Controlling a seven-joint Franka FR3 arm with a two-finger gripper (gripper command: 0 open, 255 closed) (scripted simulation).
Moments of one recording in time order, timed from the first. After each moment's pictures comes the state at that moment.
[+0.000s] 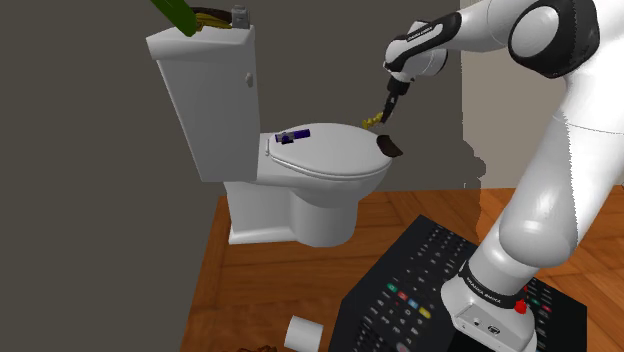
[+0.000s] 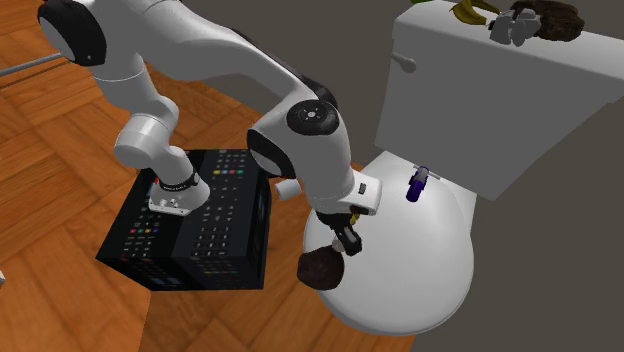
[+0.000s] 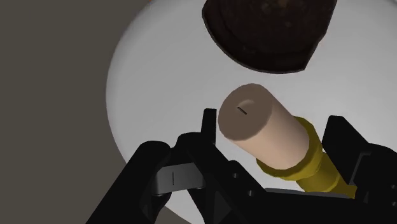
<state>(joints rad) -0.04 0.11 -0.55 -1.96 0.16 2.25 -1.10</state>
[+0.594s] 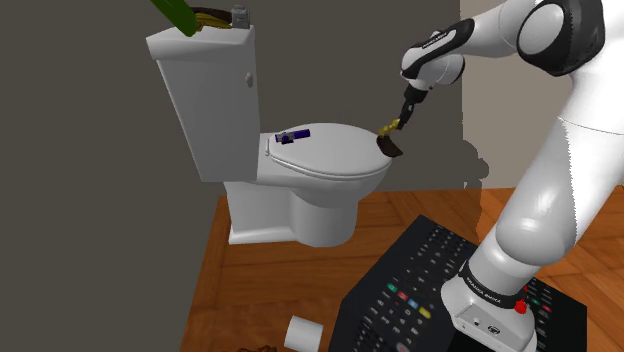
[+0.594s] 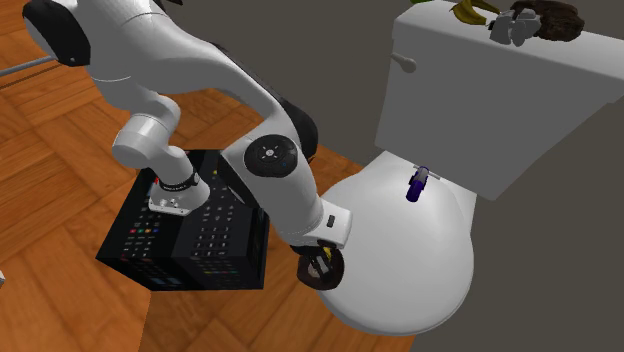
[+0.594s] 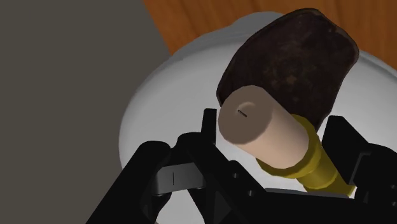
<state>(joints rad) -0.10 0.08 -0.60 -2.05 0.18 2.30 -1.24</state>
